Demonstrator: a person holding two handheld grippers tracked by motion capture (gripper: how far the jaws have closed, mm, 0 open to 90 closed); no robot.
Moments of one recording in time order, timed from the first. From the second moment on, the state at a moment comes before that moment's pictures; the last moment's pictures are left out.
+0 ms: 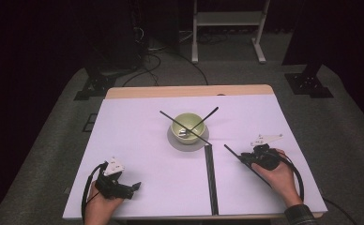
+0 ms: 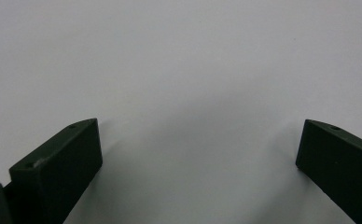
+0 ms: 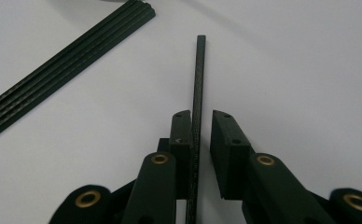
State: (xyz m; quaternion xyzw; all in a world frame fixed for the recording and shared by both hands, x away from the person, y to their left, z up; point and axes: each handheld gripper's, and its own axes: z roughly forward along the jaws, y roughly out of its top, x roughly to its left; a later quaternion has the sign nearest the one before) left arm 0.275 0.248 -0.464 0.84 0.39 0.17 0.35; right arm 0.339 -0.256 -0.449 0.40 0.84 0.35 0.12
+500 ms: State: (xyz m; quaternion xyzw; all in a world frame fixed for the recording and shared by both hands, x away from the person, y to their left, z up) left arm 0.275 0.248 -0.464 0.84 0.39 0.17 0.35; right arm 0.338 -0.257 -0.452 0.40 0.84 0.35 0.11
